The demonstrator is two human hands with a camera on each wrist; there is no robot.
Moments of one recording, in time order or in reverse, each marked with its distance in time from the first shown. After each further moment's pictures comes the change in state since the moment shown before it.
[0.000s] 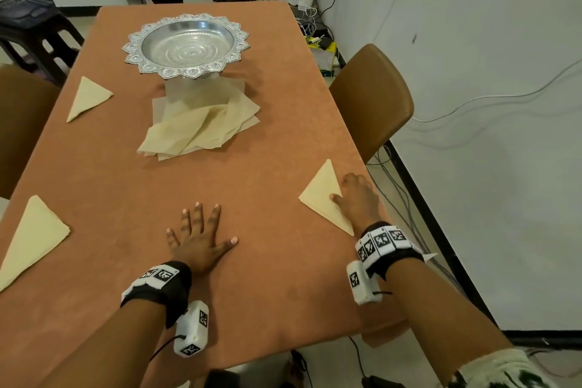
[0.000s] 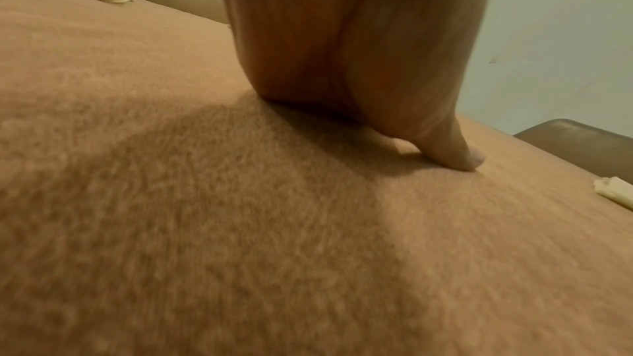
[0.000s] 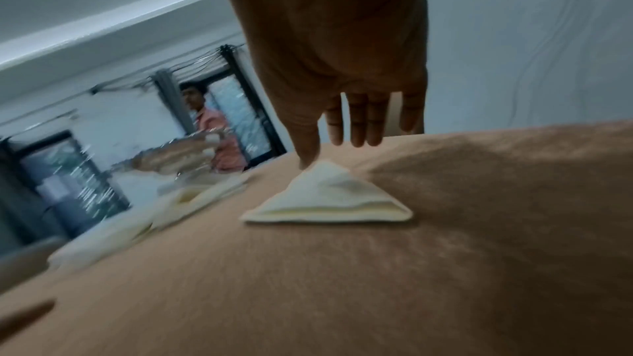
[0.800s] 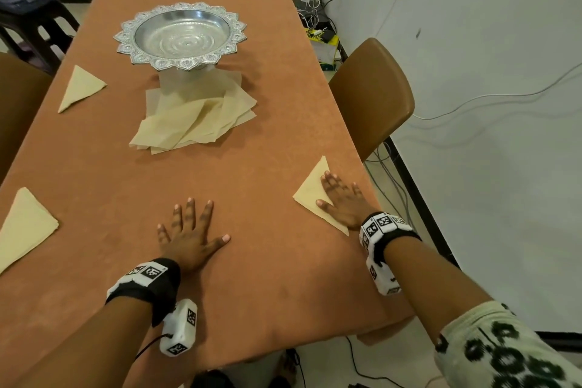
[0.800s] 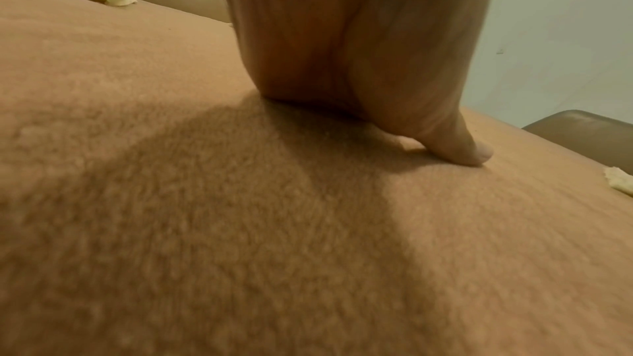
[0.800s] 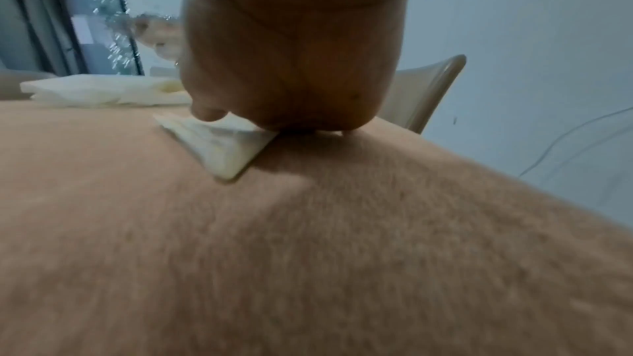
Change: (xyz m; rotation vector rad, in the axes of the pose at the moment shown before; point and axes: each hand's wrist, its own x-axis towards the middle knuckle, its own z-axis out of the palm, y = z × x) left_hand 0.001 0.000 0.002 0.024 0.003 -0.012; right_hand 0.020 0.027 0.016 -0.263 -0.484 -0.339
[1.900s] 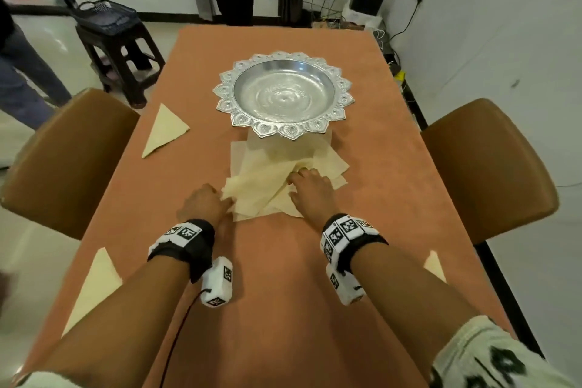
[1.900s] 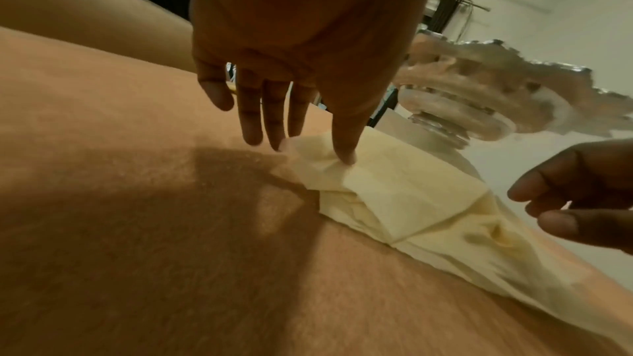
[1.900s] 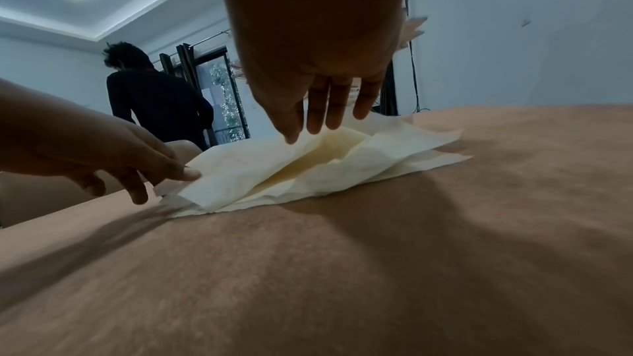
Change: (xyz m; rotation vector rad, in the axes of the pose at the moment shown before) left_hand 0.179 -0.113 -0.173 -0.345 0.296 -0.329; right_hand 0.223 -0.250 -0.105 -0.071 0.449 -0.216
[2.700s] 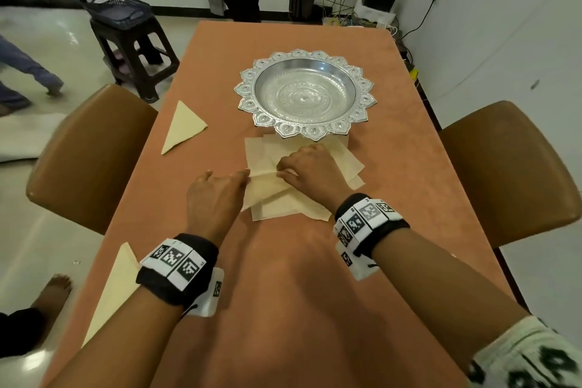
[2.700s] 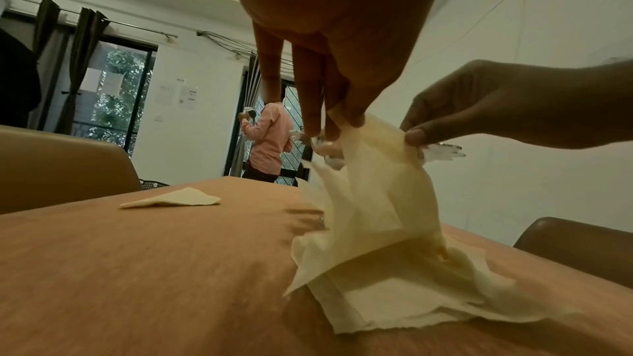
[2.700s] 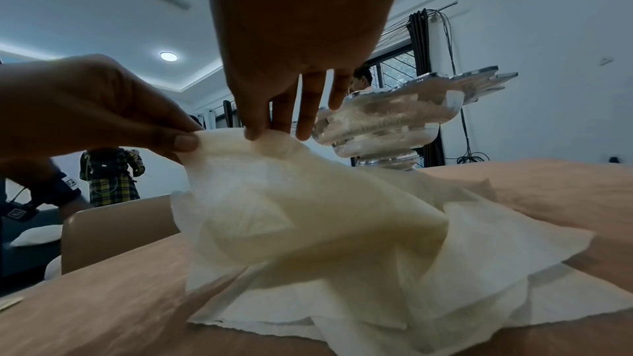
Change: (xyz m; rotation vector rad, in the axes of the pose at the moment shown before) left_hand -0.054 0.010 -0.053 0.228 0.560 0.633; right_hand 0.029 -0.039 -0.052 -0.052 0.162 -0.381
